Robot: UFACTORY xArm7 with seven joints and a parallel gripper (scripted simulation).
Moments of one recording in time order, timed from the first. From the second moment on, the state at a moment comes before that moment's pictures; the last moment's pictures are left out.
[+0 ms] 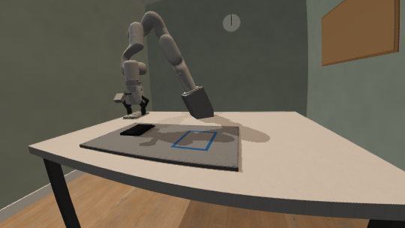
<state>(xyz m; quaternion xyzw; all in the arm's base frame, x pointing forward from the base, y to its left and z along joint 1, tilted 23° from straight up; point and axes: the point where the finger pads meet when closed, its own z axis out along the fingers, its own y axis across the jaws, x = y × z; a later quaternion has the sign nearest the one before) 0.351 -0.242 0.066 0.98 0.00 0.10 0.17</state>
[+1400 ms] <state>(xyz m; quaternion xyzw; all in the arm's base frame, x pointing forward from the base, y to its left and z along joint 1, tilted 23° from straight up) 0.363 -0.261 0.013 0.98 0.00 0.10 0.17</state>
